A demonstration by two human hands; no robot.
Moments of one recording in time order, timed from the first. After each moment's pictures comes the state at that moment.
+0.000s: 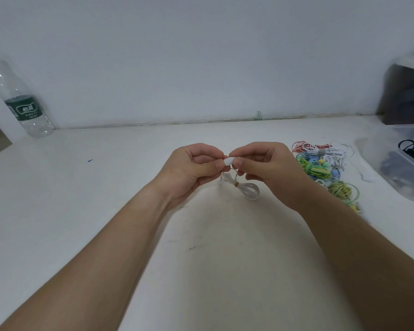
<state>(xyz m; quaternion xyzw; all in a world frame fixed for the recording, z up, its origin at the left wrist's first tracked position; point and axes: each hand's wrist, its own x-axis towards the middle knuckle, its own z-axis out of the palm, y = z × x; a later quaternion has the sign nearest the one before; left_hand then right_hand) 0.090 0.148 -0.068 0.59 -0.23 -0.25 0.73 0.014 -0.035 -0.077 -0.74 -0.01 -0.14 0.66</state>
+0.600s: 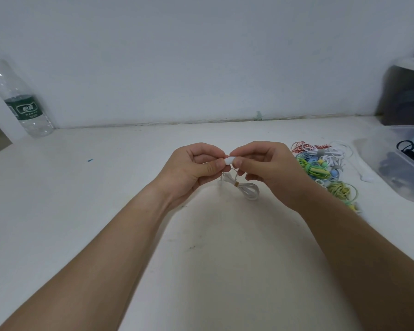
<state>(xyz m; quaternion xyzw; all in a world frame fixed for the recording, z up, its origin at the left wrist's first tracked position) 0.091 0.147 -0.071 0.58 -0.23 -0.25 0.74 0.012 -0.034 -0.075 -0.74 0.00 -0.14 0.66</state>
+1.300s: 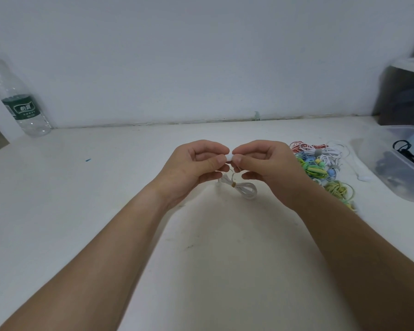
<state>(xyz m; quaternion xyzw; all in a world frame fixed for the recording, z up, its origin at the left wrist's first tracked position) 0.090 0.147 -0.071 0.62 -0.28 -0.22 0.70 0.012 -0.034 -0.075 -0.72 0.04 -0.14 0.68</state>
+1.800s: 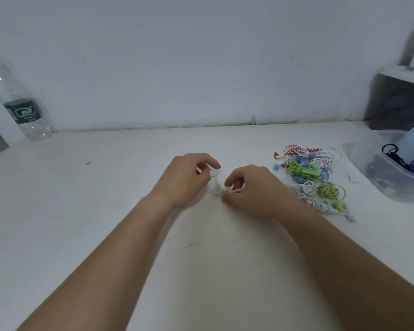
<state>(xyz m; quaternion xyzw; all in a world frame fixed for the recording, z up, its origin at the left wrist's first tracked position) 0.099 0.147 -0.085 0.87 -0.32 0.01 0.38 0.012 -0.020 -0.095 -0.95 0.07 -0.09 0.29</state>
